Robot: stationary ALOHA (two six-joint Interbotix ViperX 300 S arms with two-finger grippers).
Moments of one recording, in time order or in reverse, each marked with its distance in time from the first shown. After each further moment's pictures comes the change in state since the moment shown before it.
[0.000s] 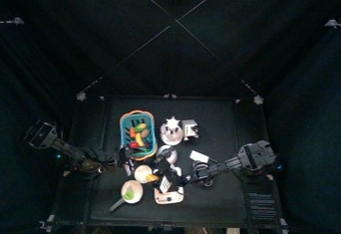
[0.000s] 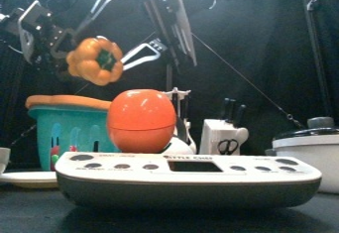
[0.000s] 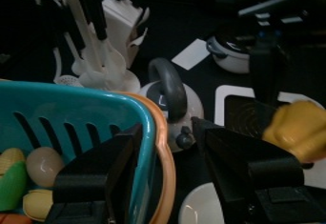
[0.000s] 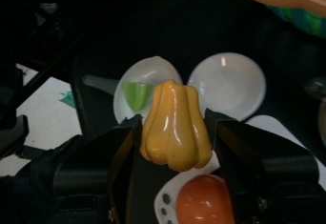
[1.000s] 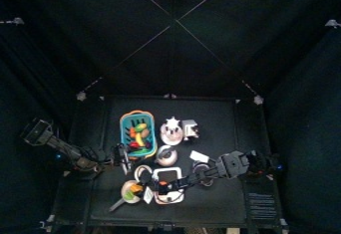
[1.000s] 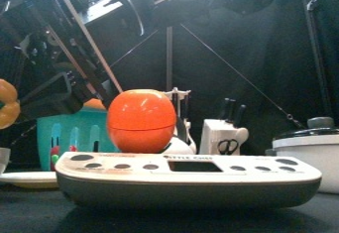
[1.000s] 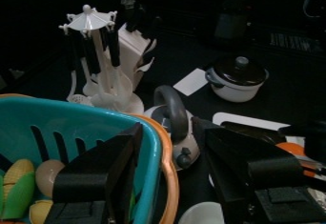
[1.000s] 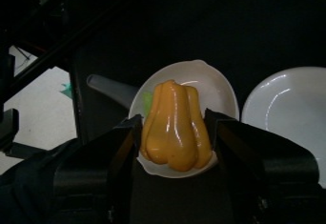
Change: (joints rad) left arm -0.031 -0.066 0.018 -0.012 0.034 -0.009; right arm 0.002 0.328 -0.316 -0.049 -0.051 0.000
